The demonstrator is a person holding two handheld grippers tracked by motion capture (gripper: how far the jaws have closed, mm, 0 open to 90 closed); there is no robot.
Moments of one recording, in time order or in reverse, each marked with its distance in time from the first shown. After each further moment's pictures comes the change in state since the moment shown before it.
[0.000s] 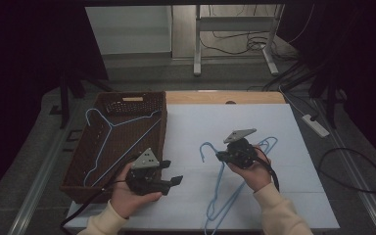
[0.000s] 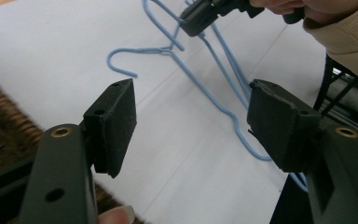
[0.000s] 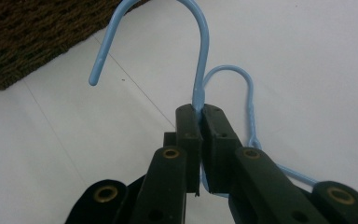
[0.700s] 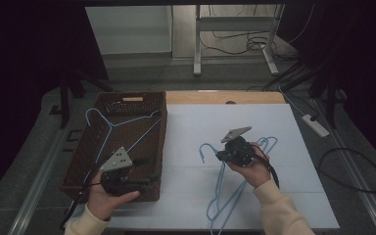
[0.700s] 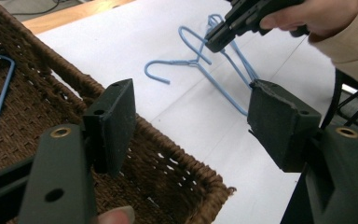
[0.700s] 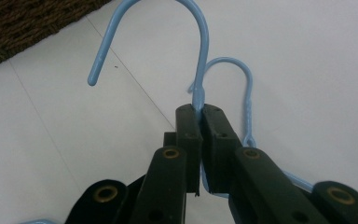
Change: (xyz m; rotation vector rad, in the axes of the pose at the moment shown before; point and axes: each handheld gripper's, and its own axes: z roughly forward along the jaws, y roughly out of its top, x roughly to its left) left arm 0.019 -0.018 -0.049 -0.093 0.074 -0.016; right arm -0.006 0.004 0.008 0.059 0.006 -0.057
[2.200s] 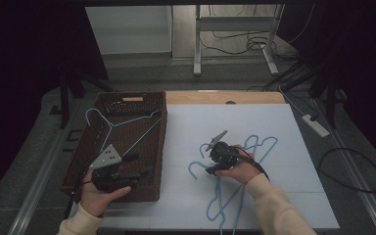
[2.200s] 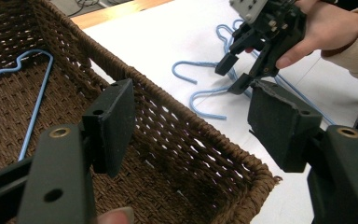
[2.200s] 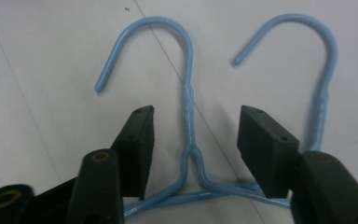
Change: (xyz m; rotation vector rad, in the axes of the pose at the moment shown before) left arm 0.023 -0.012 -0.013 -0.035 0.070 -0.033; right arm 0.008 0.004 0.056 0.230 0.093 -0.114
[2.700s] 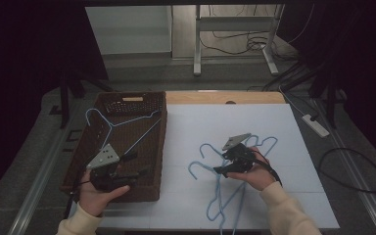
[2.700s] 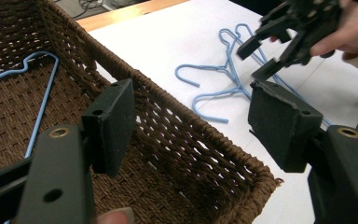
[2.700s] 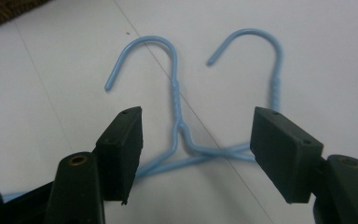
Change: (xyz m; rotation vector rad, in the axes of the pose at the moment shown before) left arm 0.001 0.001 -0.003 -0.014 0.007 -0.011; right arm -0.002 -0.033 -0.034 -0.196 -0.025 0.057
